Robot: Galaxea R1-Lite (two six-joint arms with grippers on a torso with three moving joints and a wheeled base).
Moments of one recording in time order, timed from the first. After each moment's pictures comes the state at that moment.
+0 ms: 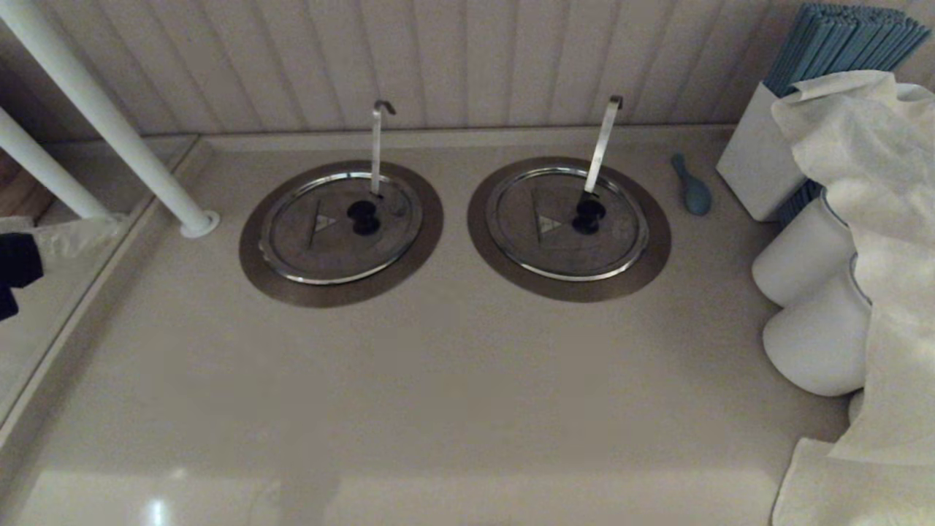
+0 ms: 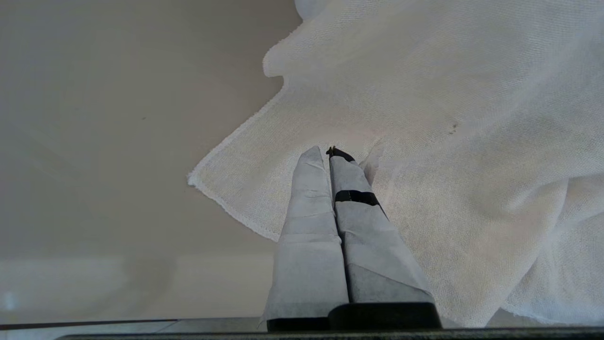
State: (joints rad) left arm -0.02 0.98 -0.92 0.06 -0.06 0.05; right arm 0.00 0.00 0.00 0.01 0.00 0.00
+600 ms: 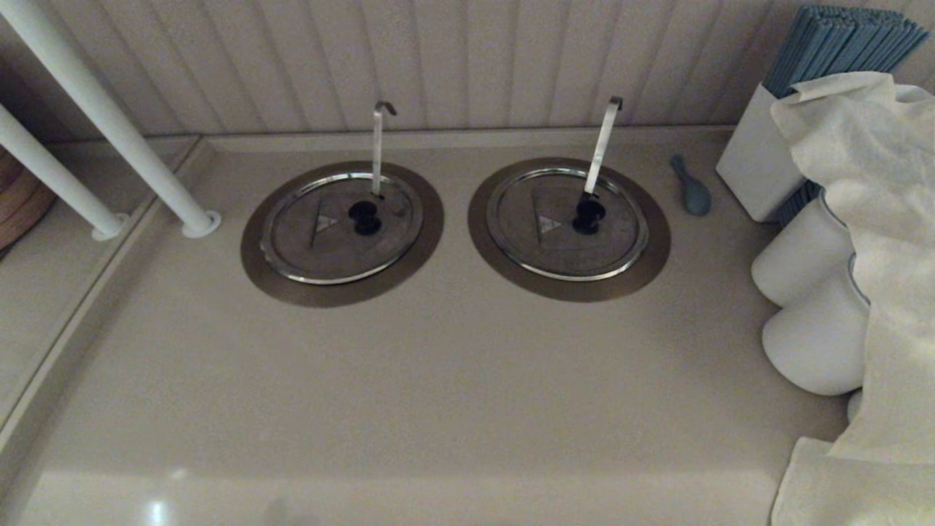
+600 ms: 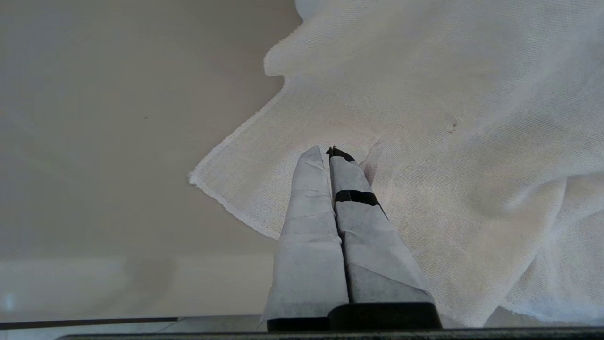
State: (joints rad) left arm -0.02 0.55 -0.83 0.48 -0.02 0.04; right arm 0.00 0.00 0.00 0.01 0.00 0.00
